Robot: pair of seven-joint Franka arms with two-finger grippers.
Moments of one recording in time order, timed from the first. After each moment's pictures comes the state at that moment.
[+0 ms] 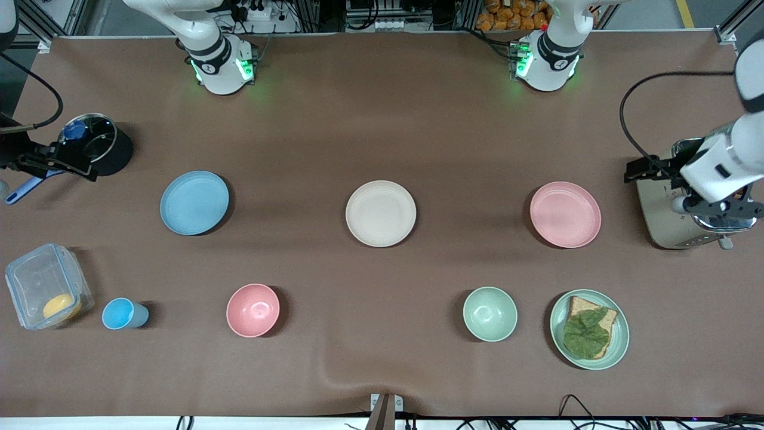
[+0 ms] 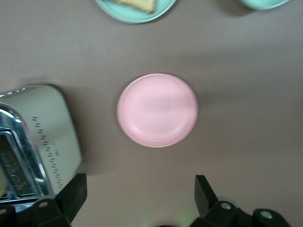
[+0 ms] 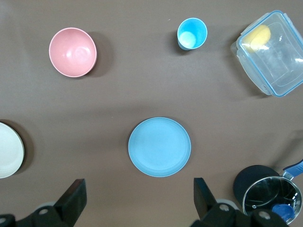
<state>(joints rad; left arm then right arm) 0.06 0.16 -0.07 -1.66 0.03 1.61 0.10 0.02 0.08 -0.07 -1.49 0.04 1.53 0.04</state>
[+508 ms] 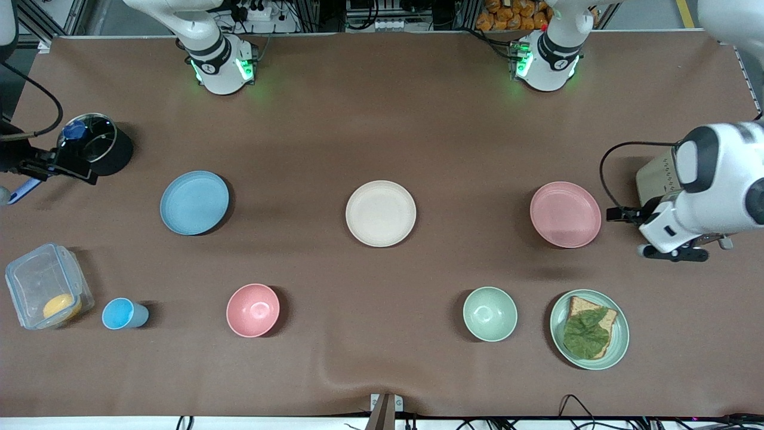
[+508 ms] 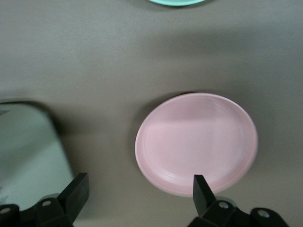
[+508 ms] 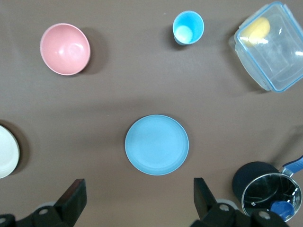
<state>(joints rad) 0.12 0.37 -0.07 -1.84 0.07 1.97 0.10 0.01 0.12 -0.08 -1.49 0.04 1.53 0.04</state>
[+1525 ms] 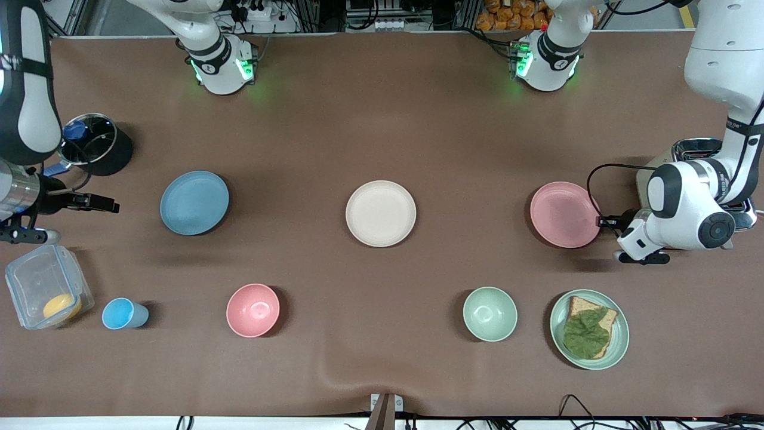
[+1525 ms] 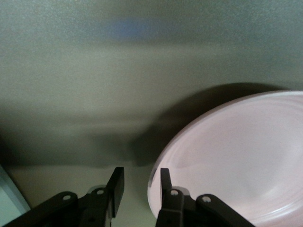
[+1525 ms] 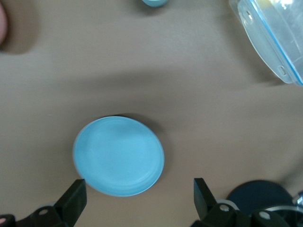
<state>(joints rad) 0.21 0.55 -0.07 -1.88 0.06 2.07 0.13 -0.15 0.22 -0.09 -1.83 0.06 1.87 -0.18</state>
